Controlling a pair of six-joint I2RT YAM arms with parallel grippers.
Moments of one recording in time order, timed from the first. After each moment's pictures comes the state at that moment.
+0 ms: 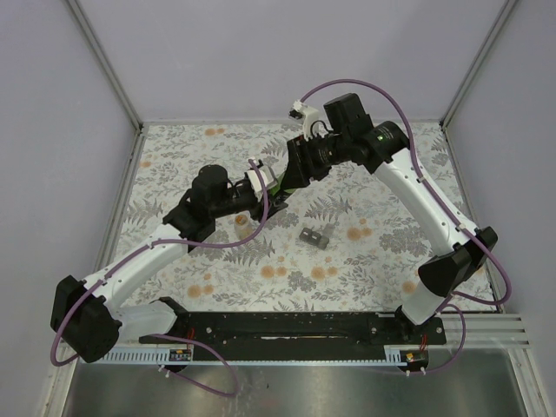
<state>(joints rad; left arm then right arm) -0.62 1.16 0.90 0.04 0.50 0.27 0.60 1.67 1.92 -0.98 -0.58 0.13</state>
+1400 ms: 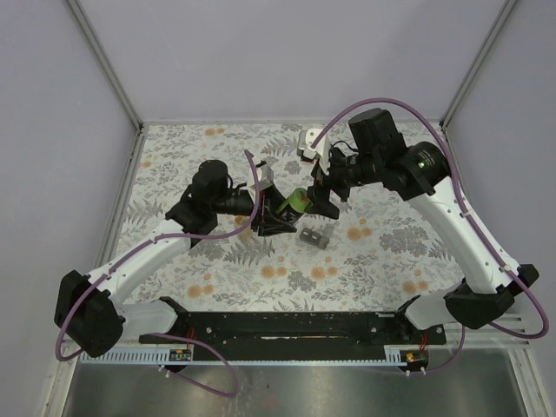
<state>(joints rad) -0.61 1.21 0.92 0.12 1.03 -0.06 0.66 1.43 1.84 -1.11 -0.53 -0.57</state>
